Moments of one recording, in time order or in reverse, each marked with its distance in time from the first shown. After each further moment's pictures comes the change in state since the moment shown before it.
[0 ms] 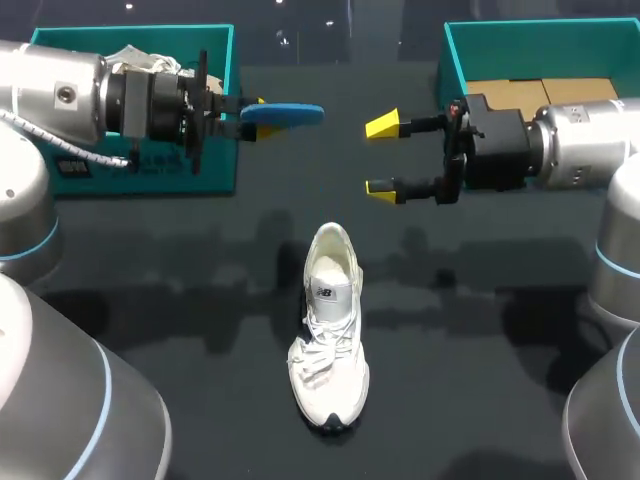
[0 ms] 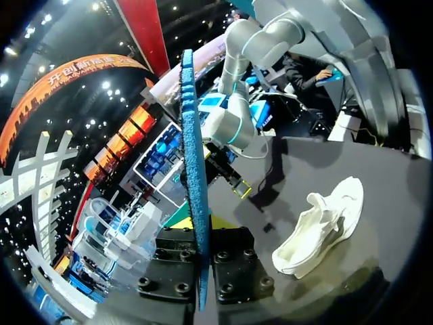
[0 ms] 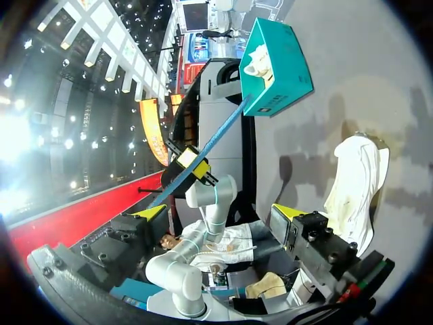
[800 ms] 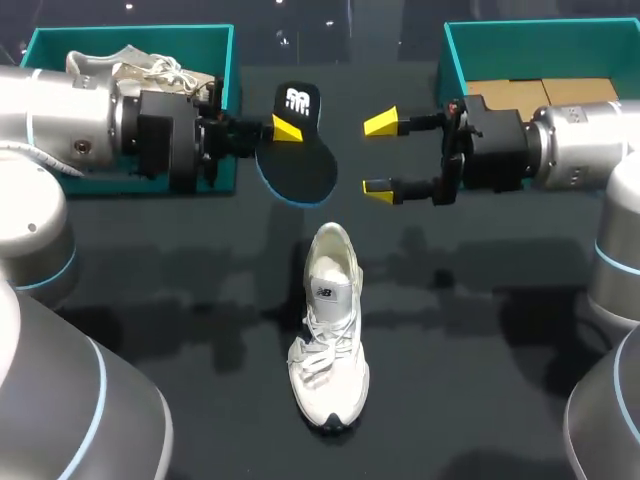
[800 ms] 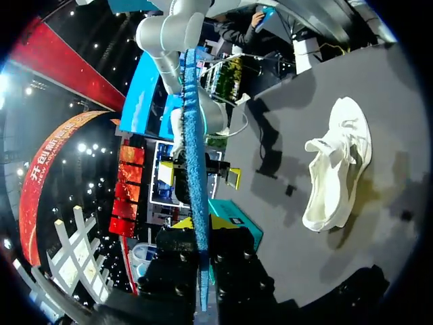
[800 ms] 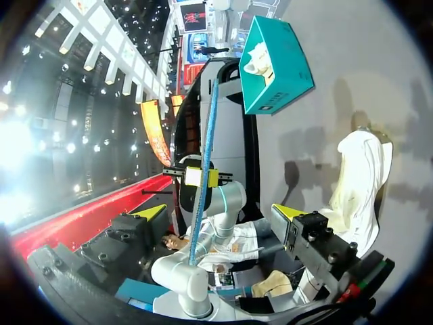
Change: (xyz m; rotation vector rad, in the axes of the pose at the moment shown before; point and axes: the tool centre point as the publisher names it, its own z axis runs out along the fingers) left arm 0.009 -0.011 0.018 -0.023 -0.024 0.547; right arm 0.004 -0.003 0.005 0.006 0.024 0.039
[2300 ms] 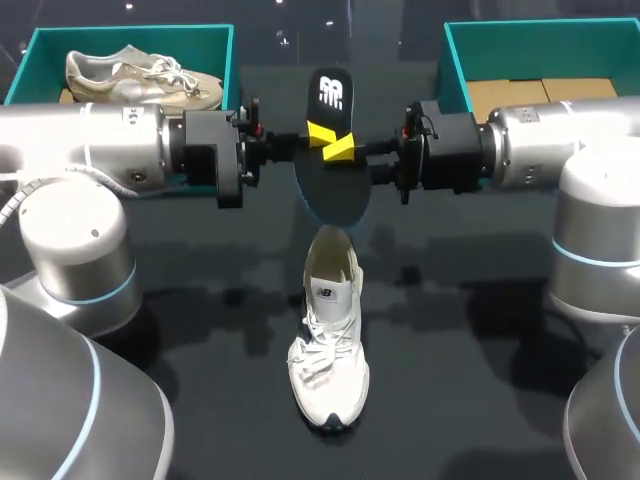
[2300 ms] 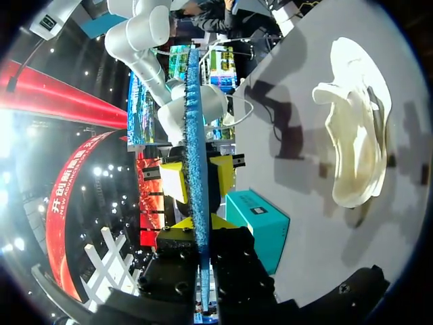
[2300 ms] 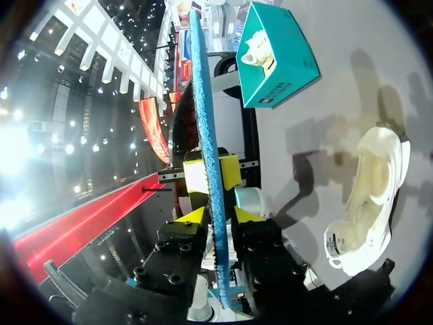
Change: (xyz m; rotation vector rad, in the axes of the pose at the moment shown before) left arm 0.010 0.019 0.046 -0.027 -0.100 0.196; right arm -0.009 0.008 0.044 0.027 -0.008 0.014
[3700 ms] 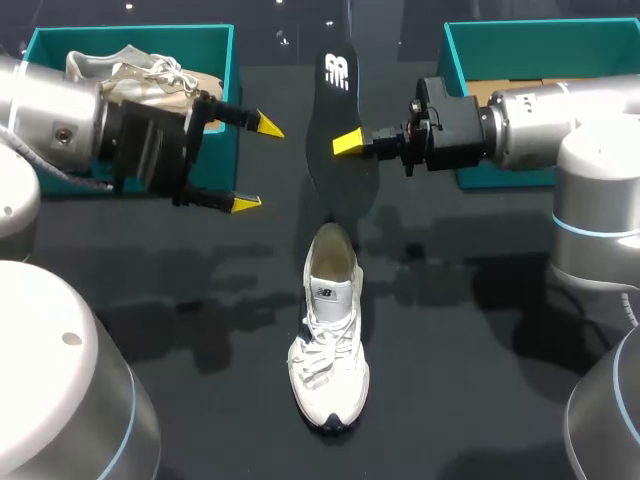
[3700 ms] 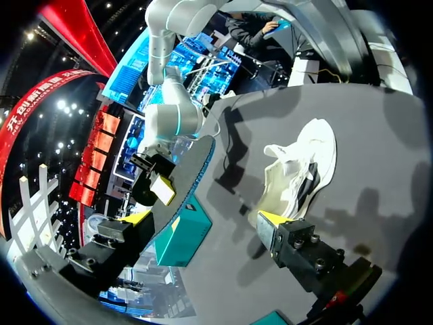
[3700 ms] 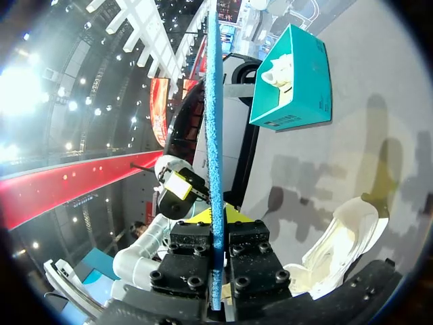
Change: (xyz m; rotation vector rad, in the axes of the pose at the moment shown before) left arm 0.030 -0.015 -0.082 -0.059 0.350 -0.457; right arm -0.019 0.042 -0.014 0.018 -0.035 -0.288
